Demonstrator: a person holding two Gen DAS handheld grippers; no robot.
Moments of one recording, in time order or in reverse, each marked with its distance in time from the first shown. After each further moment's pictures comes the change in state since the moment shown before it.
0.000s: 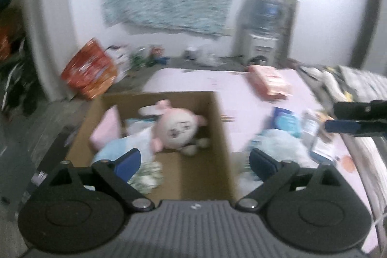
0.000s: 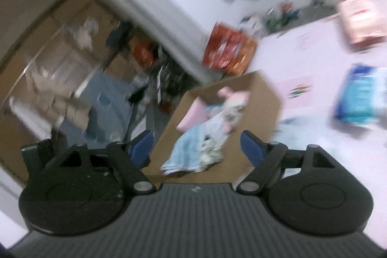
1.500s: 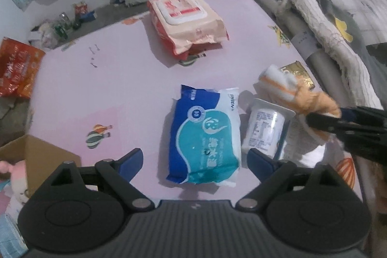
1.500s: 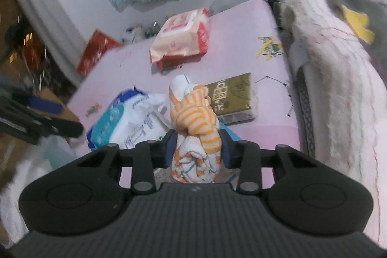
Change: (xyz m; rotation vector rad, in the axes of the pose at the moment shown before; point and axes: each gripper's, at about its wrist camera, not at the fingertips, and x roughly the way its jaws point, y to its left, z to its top) left arm 0.266 -0.221 0.079 0.249 0.425 -0.104; right arm -0.036 -0.253 0.036 -0.055 -0.051 -0.542
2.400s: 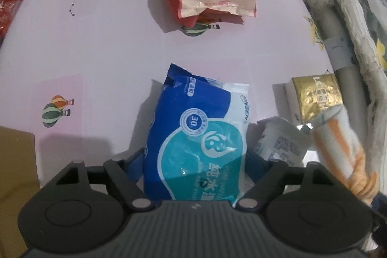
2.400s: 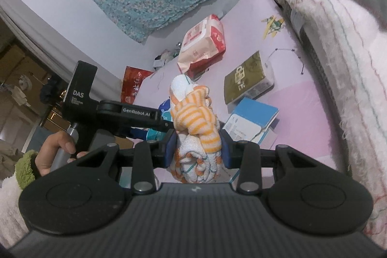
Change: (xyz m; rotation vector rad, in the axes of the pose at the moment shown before) left arm 0.079 0.013 0.025 -0.221 0.181 -0.085; right arm -0.031 -0.019 -0.031 0.282 -0.045 0.235
